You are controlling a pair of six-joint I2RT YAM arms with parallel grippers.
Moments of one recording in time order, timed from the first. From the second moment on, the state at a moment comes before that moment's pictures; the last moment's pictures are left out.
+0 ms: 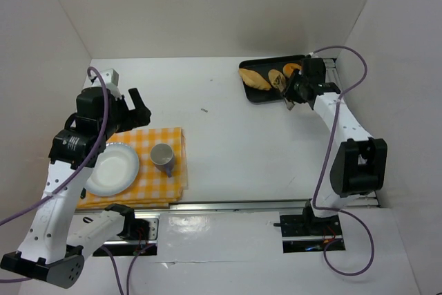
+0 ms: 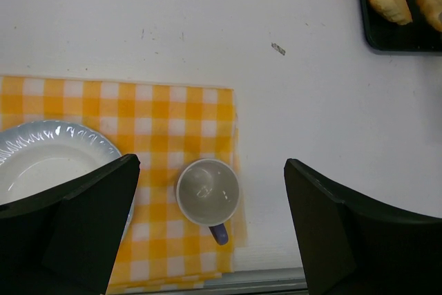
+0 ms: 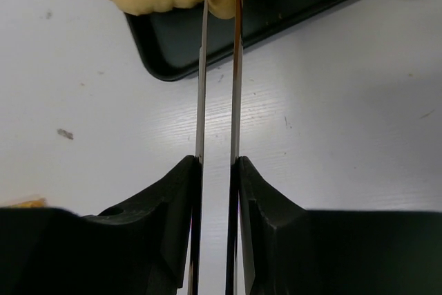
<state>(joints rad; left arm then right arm) -0.20 0.93 1.27 -0.87 -0.11 -0.39 0.07 1.61 1.30 -0.44 -0.02 0.47</state>
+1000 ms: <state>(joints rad) -0.20 0.90 1.67 -0.94 -0.26 -0.43 1.04 1.94 1.72 -0.33 -0.35 0.40</state>
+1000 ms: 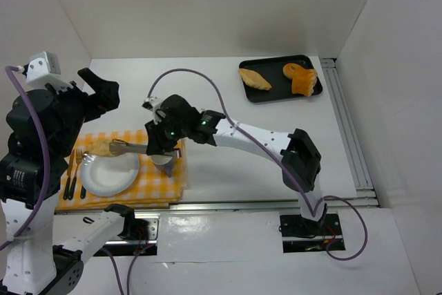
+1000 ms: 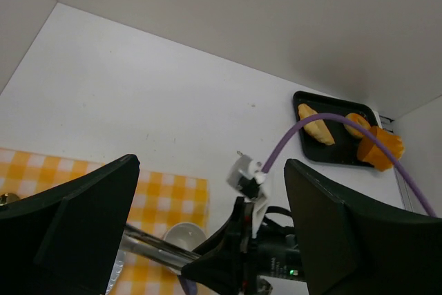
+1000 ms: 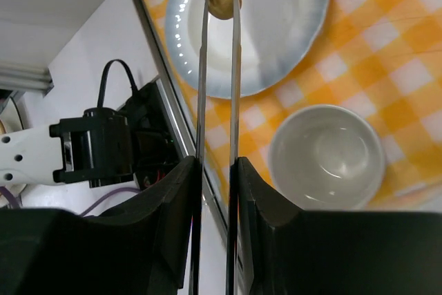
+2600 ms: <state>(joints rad) -0.20 0.95 1.65 -0.94 -0.20 -0.42 0.18 1.43 1.23 -0.47 0.06 0.40</state>
